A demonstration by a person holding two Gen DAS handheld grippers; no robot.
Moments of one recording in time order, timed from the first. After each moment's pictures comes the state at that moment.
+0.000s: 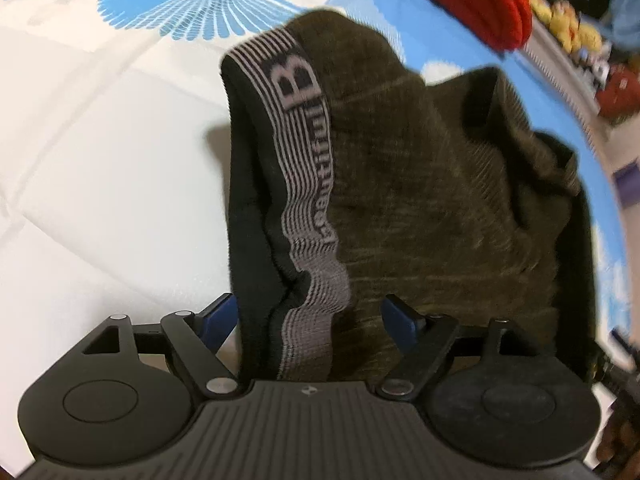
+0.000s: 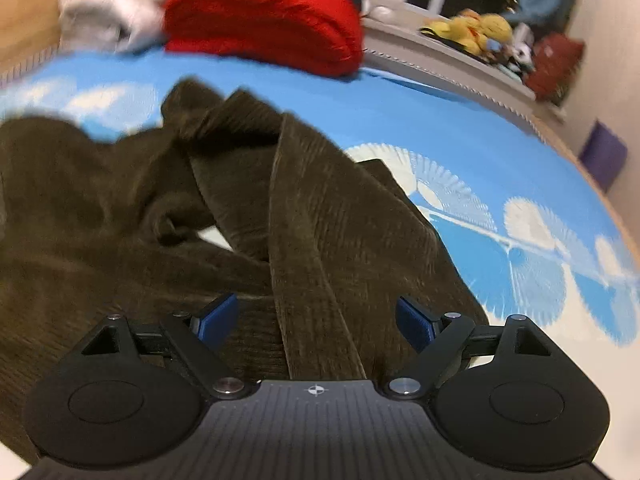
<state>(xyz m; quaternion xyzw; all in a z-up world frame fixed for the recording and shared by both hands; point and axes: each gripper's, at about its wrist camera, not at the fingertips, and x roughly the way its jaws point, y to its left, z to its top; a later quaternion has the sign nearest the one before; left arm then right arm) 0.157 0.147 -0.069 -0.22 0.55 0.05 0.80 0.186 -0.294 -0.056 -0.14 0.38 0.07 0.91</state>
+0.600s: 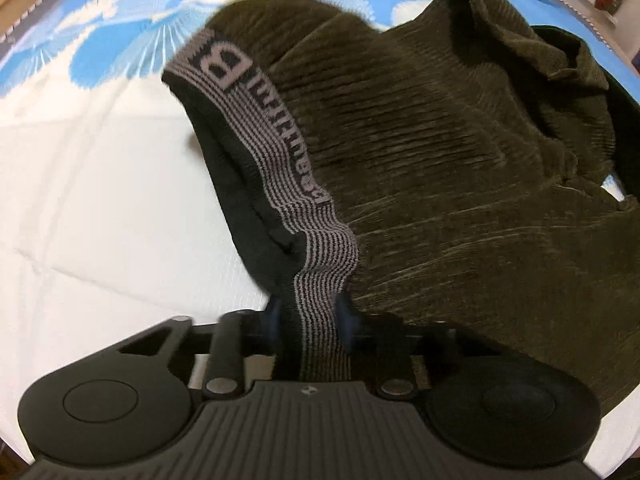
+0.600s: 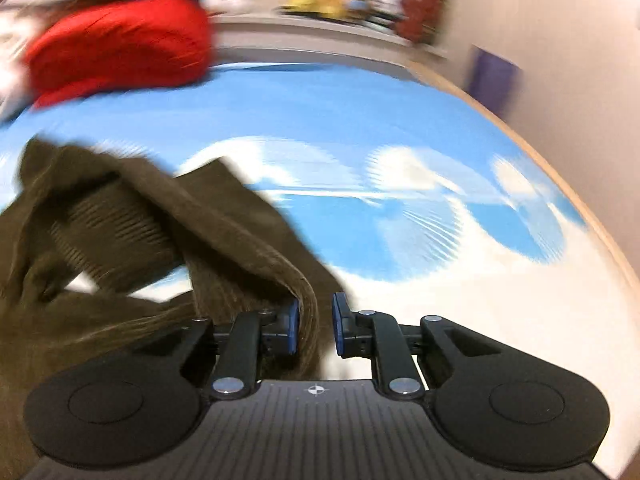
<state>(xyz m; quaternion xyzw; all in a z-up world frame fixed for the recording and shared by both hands) 0.150 0.099 -0.066 -0.05 0.57 0.05 0.82 0.191 -0.399 -0.036 0.00 0.38 -0.11 0.92</state>
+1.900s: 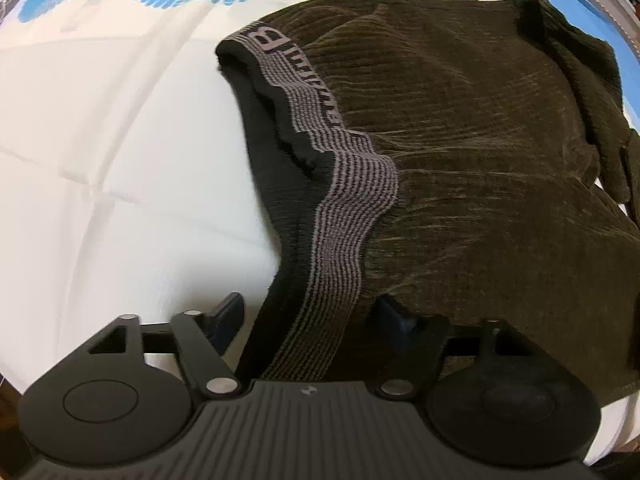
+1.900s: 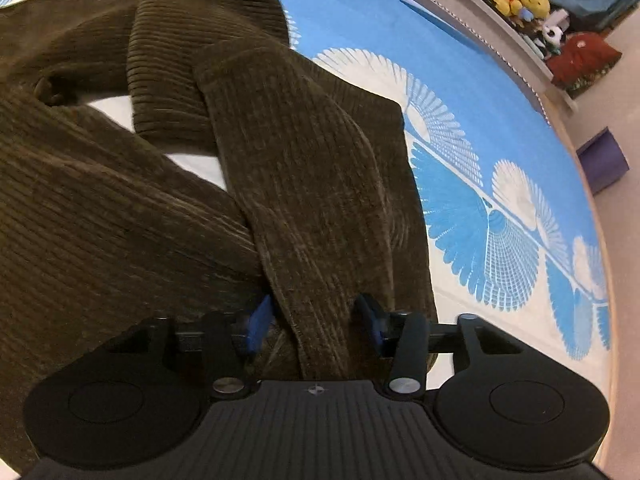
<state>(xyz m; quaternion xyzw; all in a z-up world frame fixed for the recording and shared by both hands) 0.130 0.170 -0.067 -0.11 0.63 0.08 0.76 0.244 -0.312 -0.112 -0.24 0.49 0.05 0.84</state>
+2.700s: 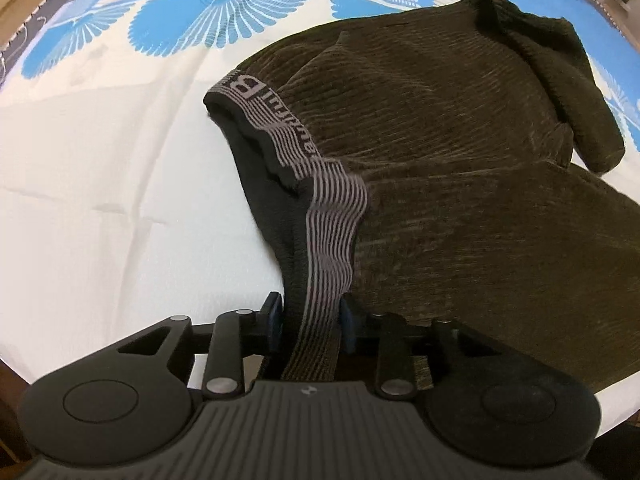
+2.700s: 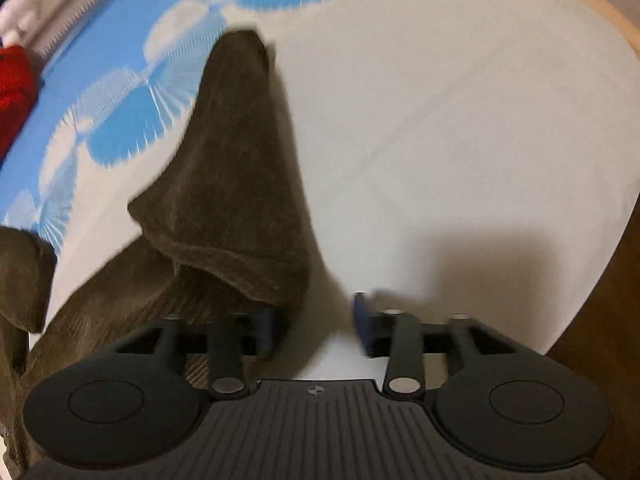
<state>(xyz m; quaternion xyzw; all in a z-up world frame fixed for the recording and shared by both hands) 0.112 0.162 -0.037 -0.04 0.61 0.07 0.79 0.114 -0.620 -0.102 0.30 0.53 -0.19 0.77</state>
